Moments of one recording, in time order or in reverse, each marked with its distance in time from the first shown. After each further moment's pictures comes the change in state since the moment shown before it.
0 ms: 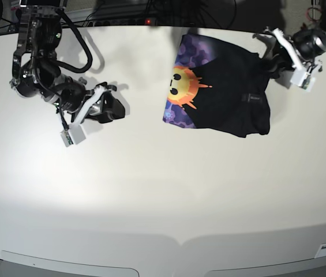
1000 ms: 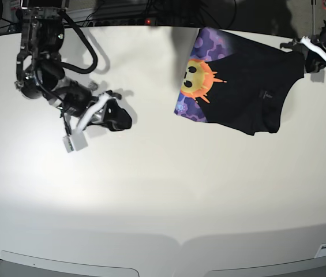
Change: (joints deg) left arm 5.9 0.0 -6.7 1.5 -2.0 18.8 -7.6; right arm 1.6 0.0 -5.5 0.0 5.6 -0.2 1.8
